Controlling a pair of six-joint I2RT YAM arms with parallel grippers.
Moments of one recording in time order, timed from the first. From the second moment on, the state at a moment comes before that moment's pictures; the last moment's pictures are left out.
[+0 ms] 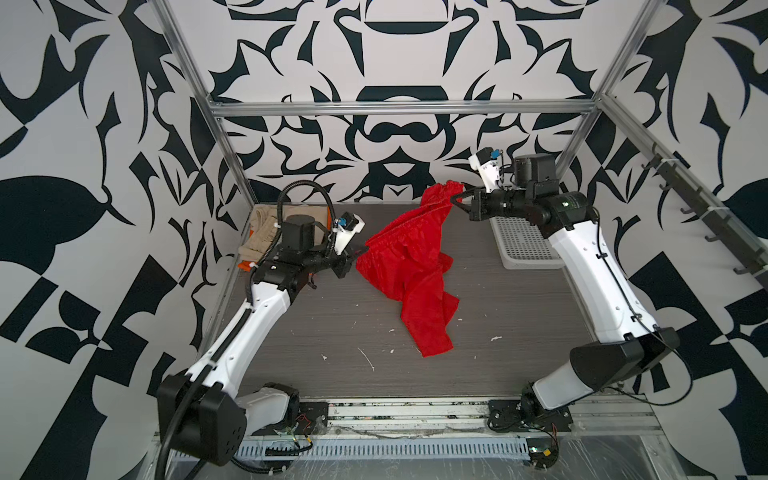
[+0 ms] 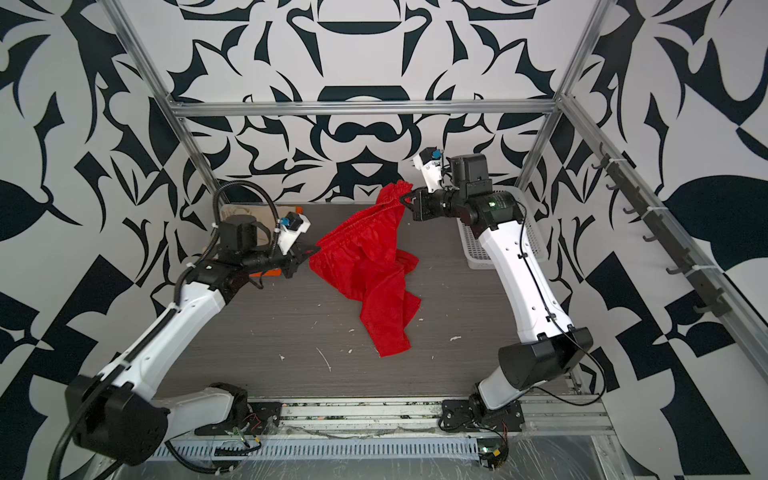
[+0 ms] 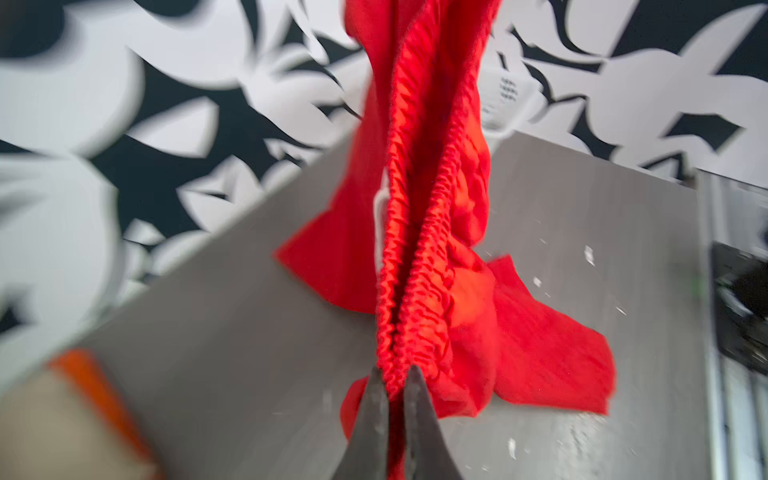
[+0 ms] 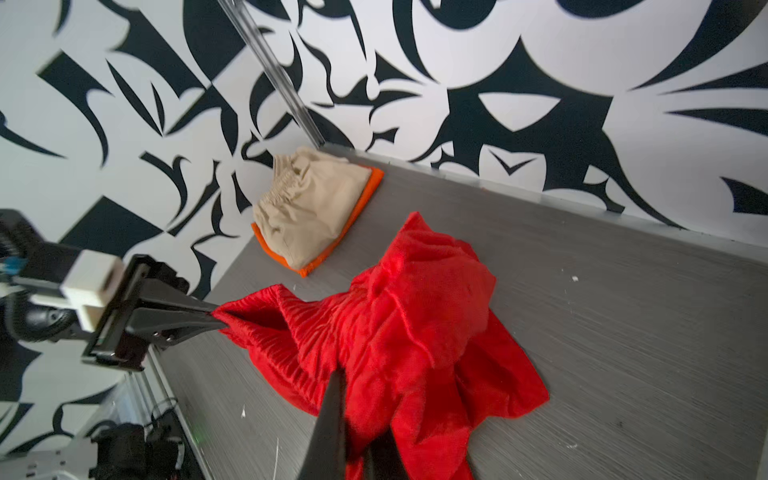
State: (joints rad) left arm -0.30 1.19 1.15 -0.41 0.57 0.35; right arm 0.26 1.54 1.87 -0.83 -0.55 0.17
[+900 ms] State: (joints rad) left arm -0.24 1.67 2.15 -0.88 0.09 0.65; right arm 0.35 1.83 2.35 -0.67 -0.52 0.48
